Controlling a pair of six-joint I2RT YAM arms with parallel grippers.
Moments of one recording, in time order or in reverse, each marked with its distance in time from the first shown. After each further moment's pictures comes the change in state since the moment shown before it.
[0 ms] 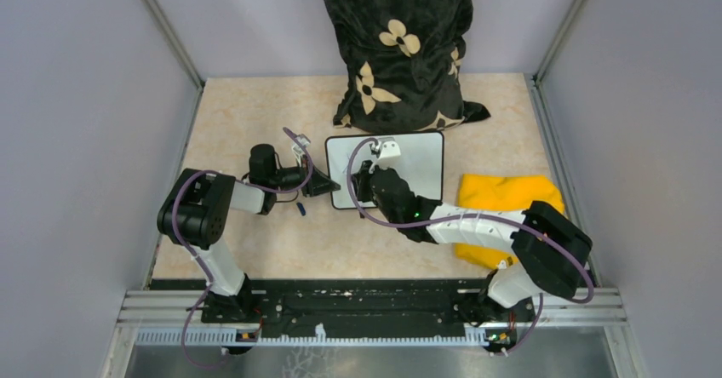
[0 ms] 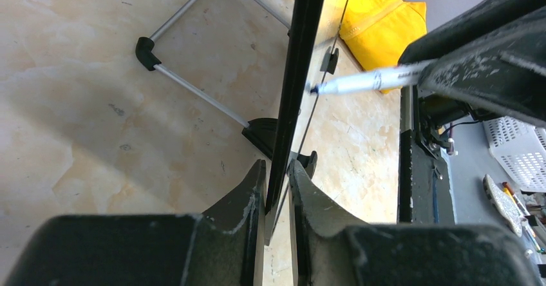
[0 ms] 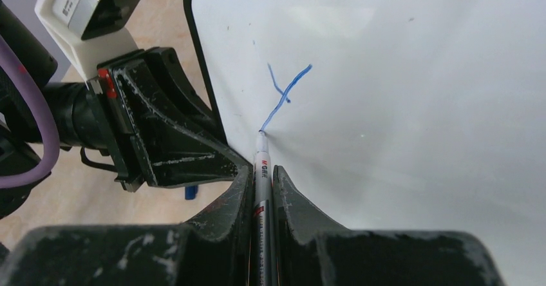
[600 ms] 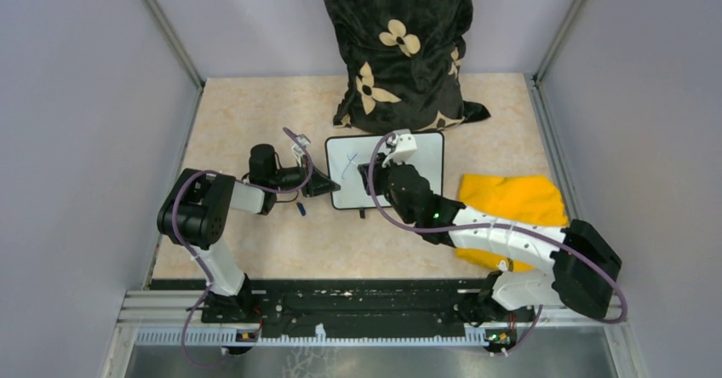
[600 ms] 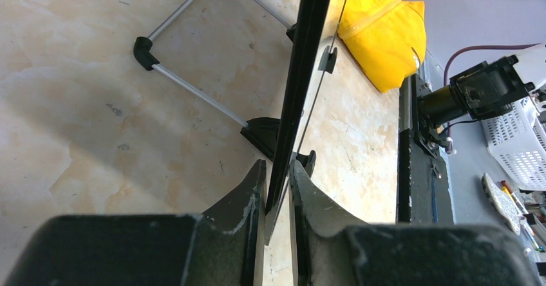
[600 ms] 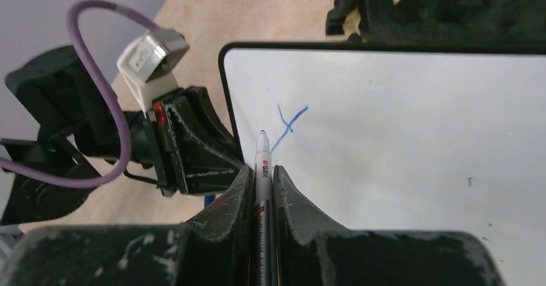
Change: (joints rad) left arm 0.000 0.000 0.000 0.000 0.003 0.000; right arm -0.001 -0.156 0.000 -0.089 -0.023 -0.029
